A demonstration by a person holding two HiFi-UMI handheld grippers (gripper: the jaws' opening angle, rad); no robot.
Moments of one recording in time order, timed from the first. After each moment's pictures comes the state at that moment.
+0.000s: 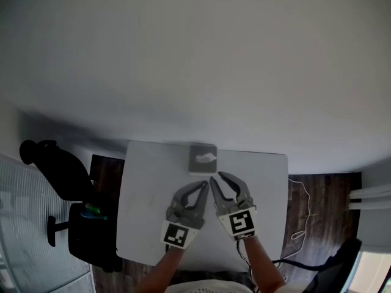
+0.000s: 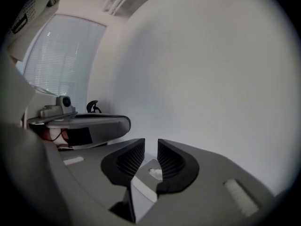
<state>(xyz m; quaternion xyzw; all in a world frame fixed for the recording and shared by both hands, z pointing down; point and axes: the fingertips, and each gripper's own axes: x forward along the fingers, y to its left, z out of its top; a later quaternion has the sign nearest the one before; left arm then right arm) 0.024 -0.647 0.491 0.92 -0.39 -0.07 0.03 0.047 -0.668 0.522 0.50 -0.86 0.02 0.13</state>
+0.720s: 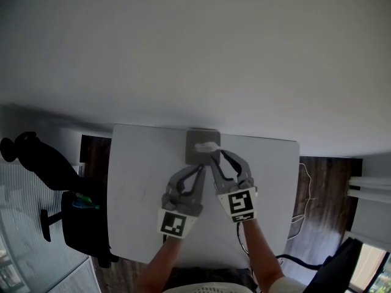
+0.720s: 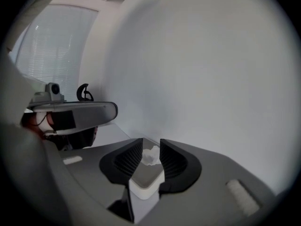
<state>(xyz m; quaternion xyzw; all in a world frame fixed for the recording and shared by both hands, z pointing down) 0.019 -0.708 0.586 0.91 -0.41 -0.04 0.06 0.058 -0.738 0.635 0.51 -0.84 0.07 0.18</state>
